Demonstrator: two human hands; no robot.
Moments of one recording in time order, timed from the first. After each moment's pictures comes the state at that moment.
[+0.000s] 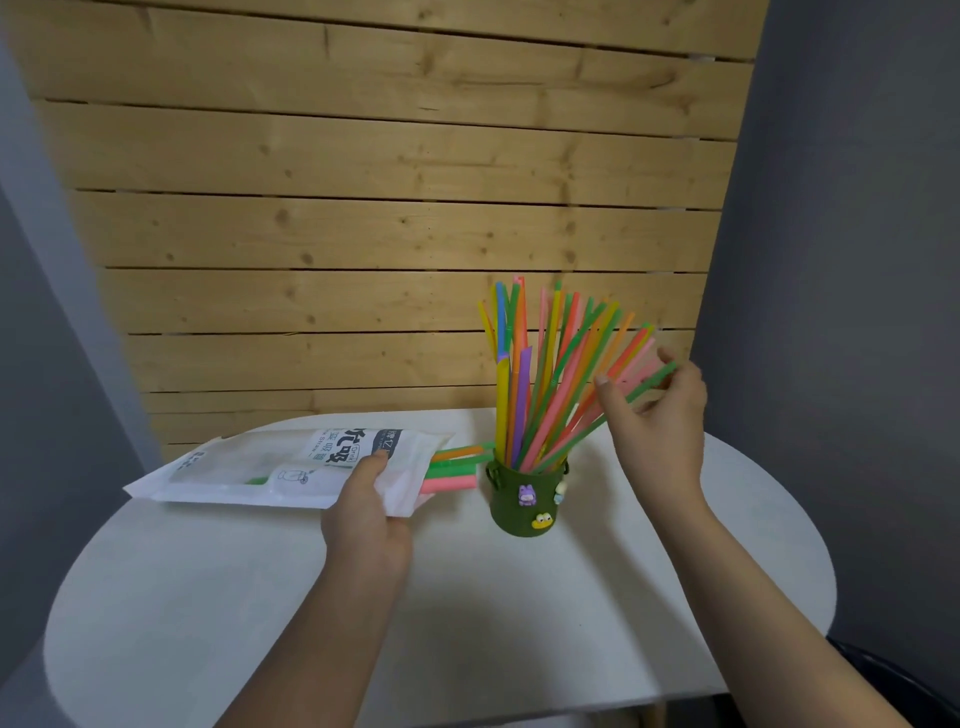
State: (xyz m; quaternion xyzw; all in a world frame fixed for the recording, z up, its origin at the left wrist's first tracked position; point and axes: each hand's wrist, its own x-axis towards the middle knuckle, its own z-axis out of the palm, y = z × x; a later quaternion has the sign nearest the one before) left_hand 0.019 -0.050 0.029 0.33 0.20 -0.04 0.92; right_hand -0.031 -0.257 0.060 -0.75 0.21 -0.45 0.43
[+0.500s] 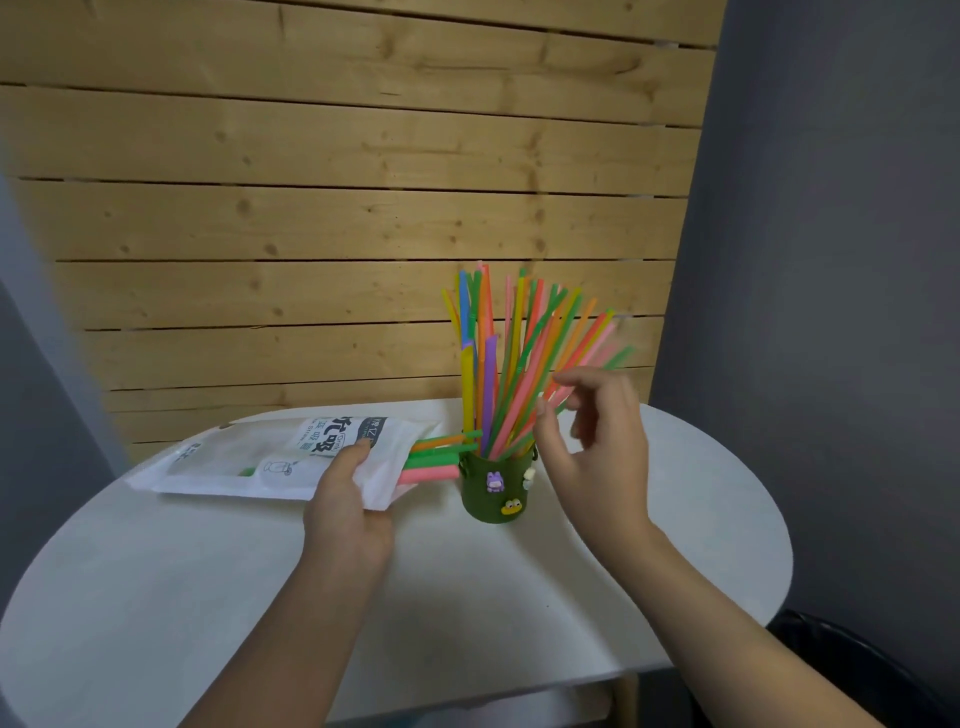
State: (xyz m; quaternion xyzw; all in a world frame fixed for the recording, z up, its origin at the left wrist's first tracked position) left_hand 0.013 -0.061 0.028 0.34 0.16 -0.09 0.92; right_hand -0.064 -0.225 0.052 -0.78 0.01 -0.50 0.37
